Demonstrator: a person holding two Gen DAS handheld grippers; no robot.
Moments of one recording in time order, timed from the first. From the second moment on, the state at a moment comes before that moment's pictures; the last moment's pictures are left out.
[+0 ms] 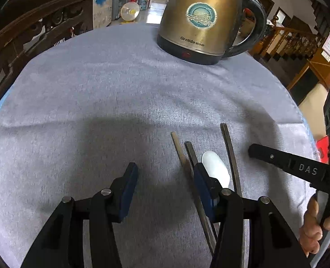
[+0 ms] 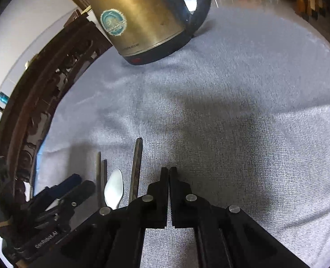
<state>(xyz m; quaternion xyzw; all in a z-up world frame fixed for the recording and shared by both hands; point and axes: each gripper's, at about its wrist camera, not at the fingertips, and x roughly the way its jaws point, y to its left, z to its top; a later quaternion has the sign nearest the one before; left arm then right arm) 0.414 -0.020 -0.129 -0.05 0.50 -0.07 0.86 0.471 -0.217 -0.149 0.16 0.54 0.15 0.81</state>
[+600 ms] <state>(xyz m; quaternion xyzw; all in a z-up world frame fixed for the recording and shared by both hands) 0.435 -0.021 -0.130 0.06 0.52 -0.07 0.85 0.486 -0.206 -0.153 0.17 0.56 0.14 0.80</state>
